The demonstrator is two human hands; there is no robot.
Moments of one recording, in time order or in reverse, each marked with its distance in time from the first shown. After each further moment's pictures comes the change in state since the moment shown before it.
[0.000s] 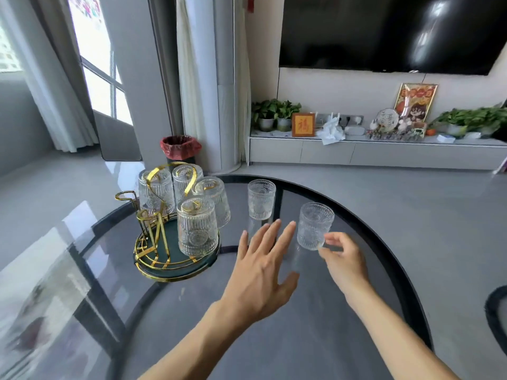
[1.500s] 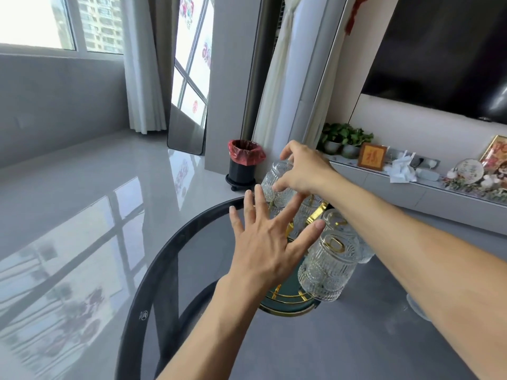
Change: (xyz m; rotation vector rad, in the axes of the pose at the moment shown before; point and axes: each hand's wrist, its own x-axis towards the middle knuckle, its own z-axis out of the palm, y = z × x) left_hand -0.016 -0.170 -0.143 -0.084 0.183 -0.454; right_hand -0.001 -0.300 0.258 -0.659 -0.413 -0.568
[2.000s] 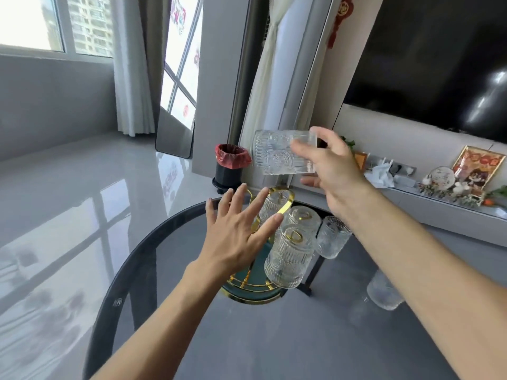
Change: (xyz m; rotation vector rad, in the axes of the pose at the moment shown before) left_hand -0.003 0.003 0.003 0.039 0.050 0.041; right_hand -0.083 0.028 -0.068 0.933 0.216 0.109
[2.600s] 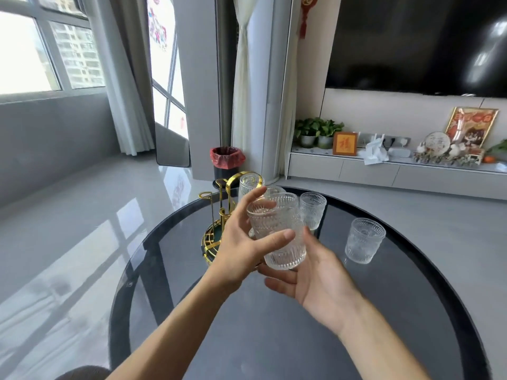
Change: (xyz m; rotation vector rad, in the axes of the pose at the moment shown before) left_hand -0.080 0.089 0.000 -0.996 -0.049 0.053; right_hand -0.171 0.101 -0.074 0.776 -0.377 0.556
